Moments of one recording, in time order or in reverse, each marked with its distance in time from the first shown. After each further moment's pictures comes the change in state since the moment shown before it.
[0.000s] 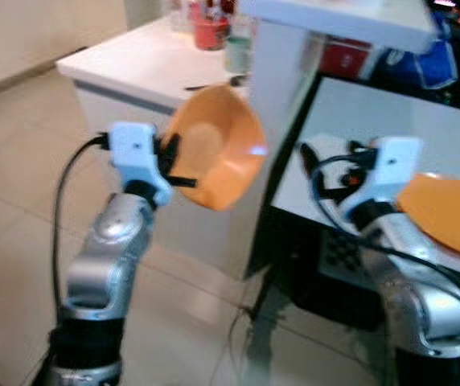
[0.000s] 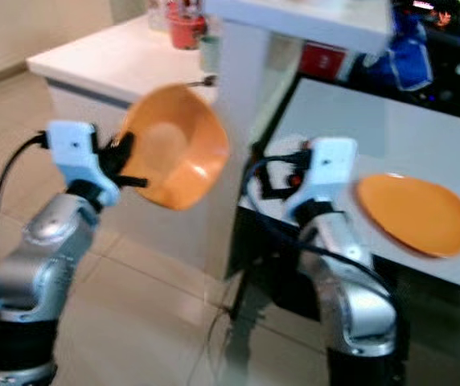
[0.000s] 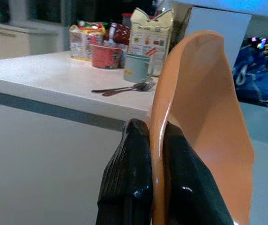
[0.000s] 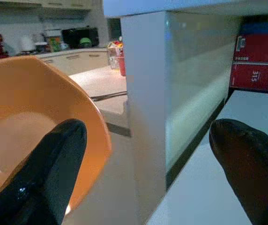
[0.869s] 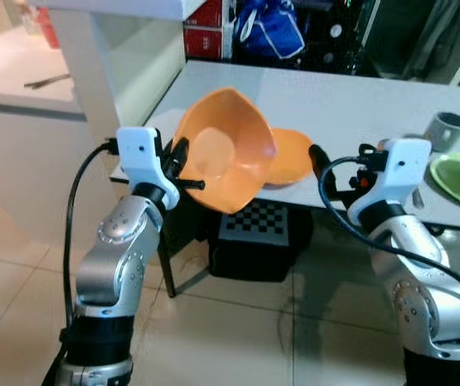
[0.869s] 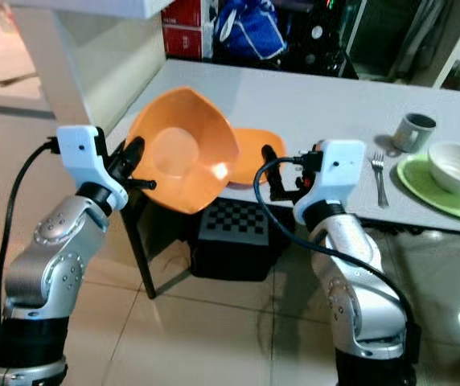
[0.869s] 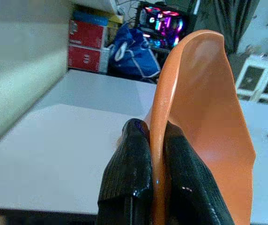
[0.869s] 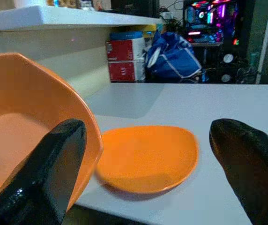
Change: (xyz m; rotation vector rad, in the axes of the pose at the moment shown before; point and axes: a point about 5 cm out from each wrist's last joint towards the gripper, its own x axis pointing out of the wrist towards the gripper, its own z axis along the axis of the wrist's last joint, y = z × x) left arm 0.003 -0.007 -0.008 -0.065 0.032 -0.032; right arm -0.004 -0.009 -0.003 -0.015 0.030 -0.046
